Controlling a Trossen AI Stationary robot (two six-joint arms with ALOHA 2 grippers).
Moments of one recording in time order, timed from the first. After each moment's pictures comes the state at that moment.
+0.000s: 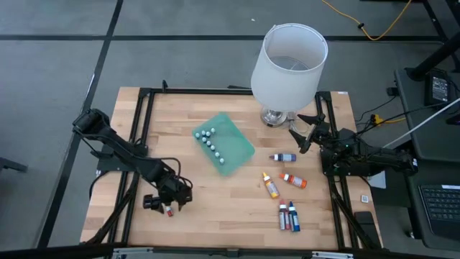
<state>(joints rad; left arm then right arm) -0.55 1.45 0.75 -0.46 0.42 -2.45 -0.15 0.01 0.01 0.08 0.40 0.02</state>
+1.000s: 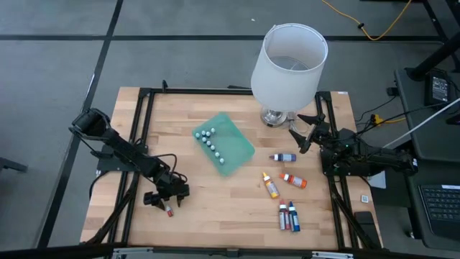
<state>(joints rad) -0.52 1.44 0.47 -0.09 0.41 -2.47 -0.15 0.01 0.01 0.08 0.40 0.02</state>
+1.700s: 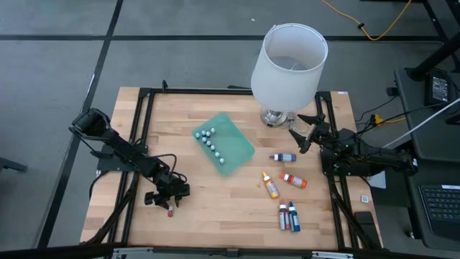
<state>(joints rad) -0.53 1.44 0.46 -0.07 0.38 -2.46 -0.15 0.01 0.01 0.08 0.40 0.02</state>
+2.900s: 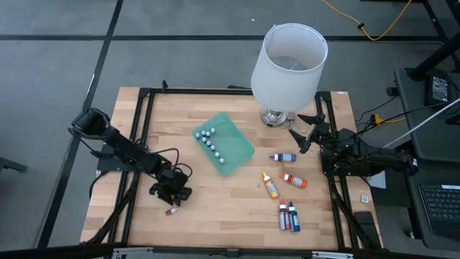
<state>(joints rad) -0.44 1.43 0.46 -0.07 0.41 -1.86 -0.15 0.01 0.01 0.08 0.40 0.02</state>
